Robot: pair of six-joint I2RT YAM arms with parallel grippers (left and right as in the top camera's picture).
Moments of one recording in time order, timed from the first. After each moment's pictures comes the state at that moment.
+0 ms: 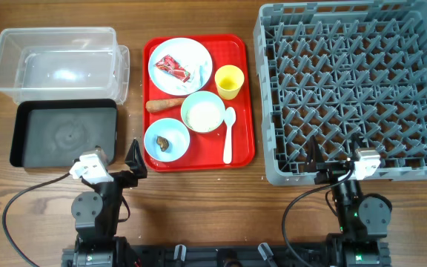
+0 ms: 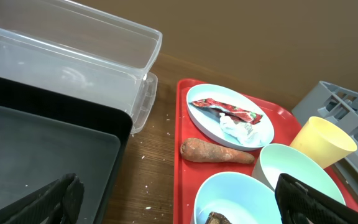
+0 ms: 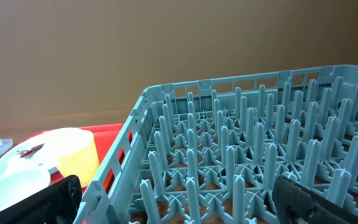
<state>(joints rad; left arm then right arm) 0.05 0.14 0.01 -0.07 0.06 -0.31 -0.01 0.03 0.01 0.00 -0.11 0.13</state>
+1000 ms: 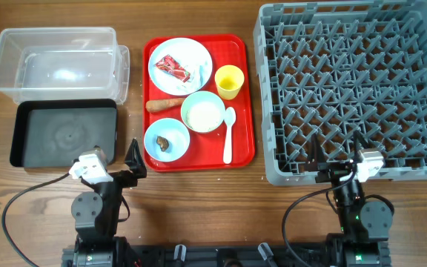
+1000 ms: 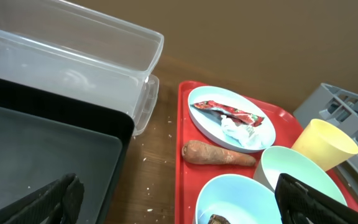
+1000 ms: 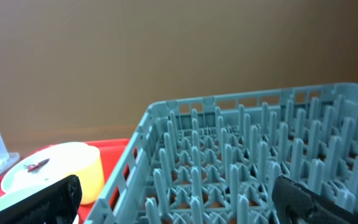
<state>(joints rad) 0.05 0.14 0.01 -0.06 0.05 -0.31 -0.01 0.03 0.01 0.08 -0.12 0.14</state>
